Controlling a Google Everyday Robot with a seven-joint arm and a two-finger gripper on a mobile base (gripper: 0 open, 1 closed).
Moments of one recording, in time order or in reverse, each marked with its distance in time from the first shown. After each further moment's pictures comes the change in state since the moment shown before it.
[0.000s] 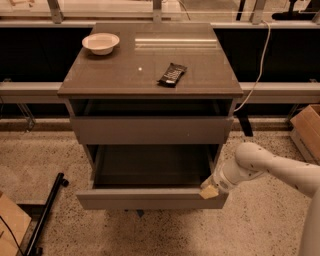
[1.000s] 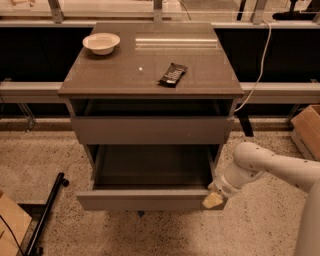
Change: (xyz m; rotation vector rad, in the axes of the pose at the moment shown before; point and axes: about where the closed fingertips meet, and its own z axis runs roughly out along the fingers) arm 0.036 0.028 -0.012 -0.065 0.143 0.030
